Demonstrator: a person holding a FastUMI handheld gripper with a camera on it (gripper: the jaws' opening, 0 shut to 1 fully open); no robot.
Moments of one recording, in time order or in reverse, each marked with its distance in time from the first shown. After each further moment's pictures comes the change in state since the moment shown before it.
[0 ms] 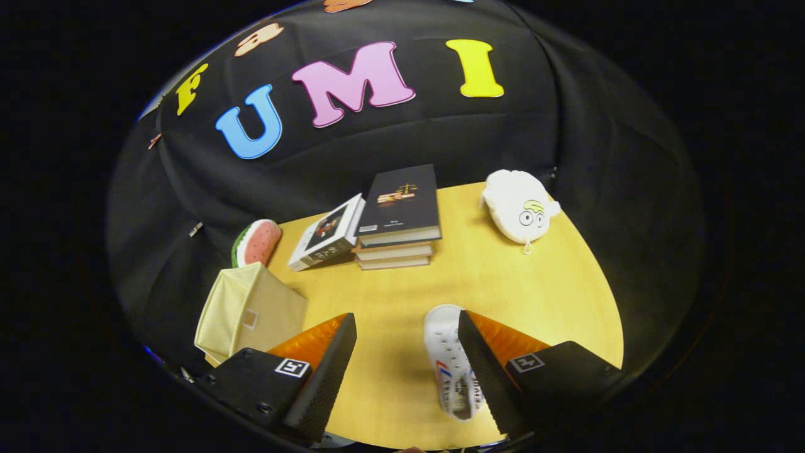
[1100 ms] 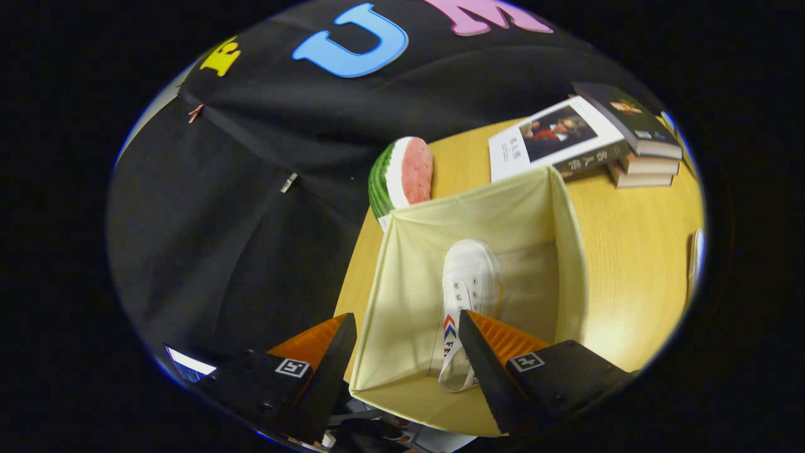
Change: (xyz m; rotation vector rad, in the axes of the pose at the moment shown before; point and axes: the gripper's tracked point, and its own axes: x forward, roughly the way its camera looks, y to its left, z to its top) arm 0.042 0.434 -0.079 0.044 0.253 0.470
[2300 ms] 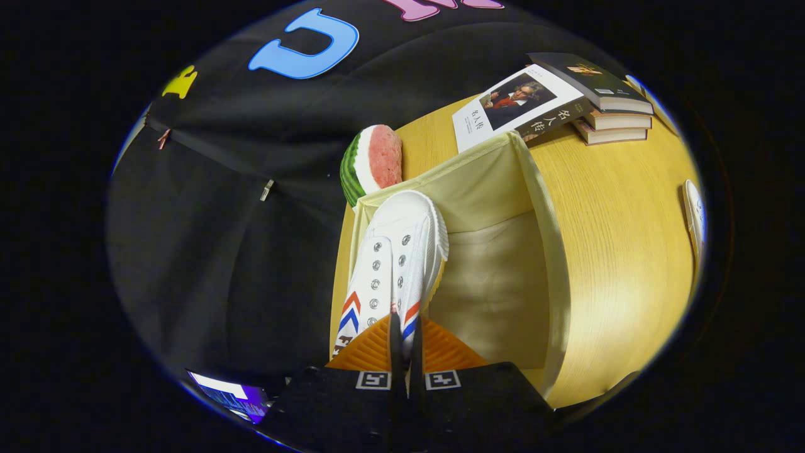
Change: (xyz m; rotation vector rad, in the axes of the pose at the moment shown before) arm 0.030 -0.030 -0.040 0.239 0.118 -0.078
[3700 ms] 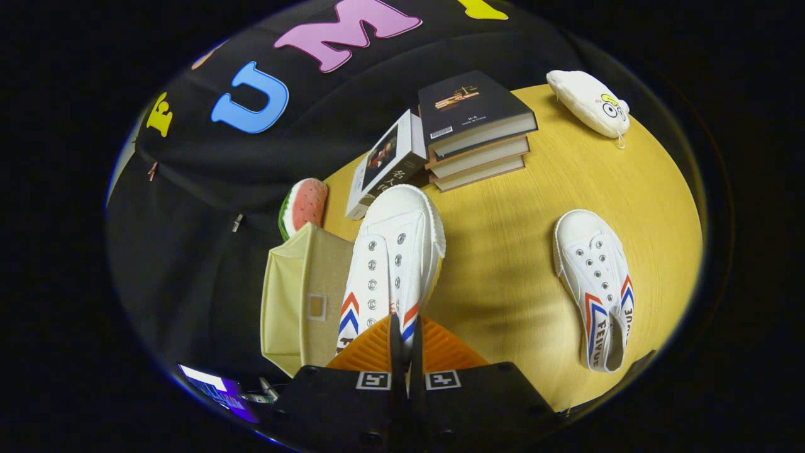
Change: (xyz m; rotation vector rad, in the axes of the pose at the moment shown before) arm -0.160 -0.189 0.070 0.021 -0.125 -0.055
